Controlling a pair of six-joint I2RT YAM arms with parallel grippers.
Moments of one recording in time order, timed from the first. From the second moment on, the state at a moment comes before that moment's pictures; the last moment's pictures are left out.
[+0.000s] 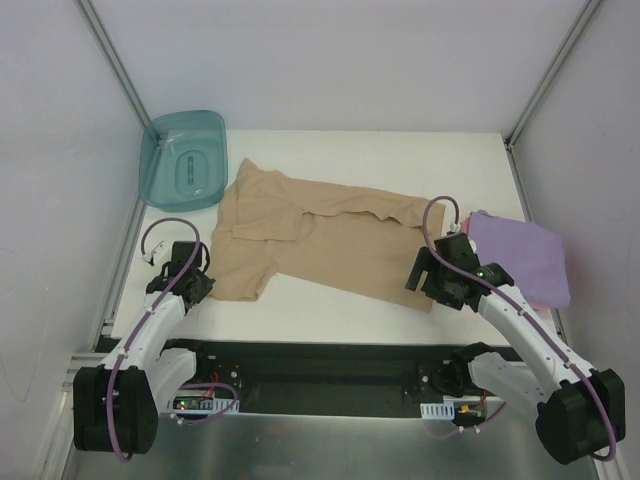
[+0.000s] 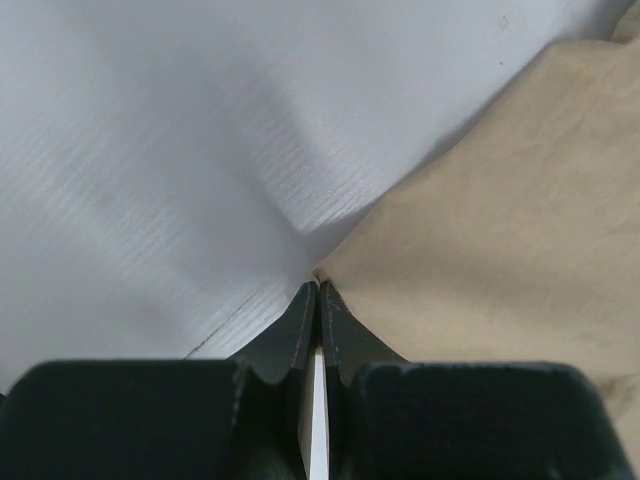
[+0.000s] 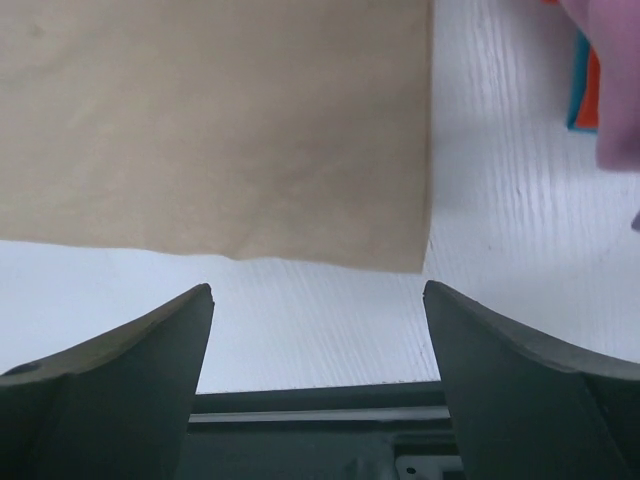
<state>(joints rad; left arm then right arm) -0.03 0.92 0.42 -0.55 -0.30 -0.87 0.38 0.95 0.65 -0.75 0.09 0.68</state>
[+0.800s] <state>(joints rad) -0.03 0.85 0.35 -0.43 -0.19 -0.77 0.38 1.17 0.57 -0.71 0.17 0.77</state>
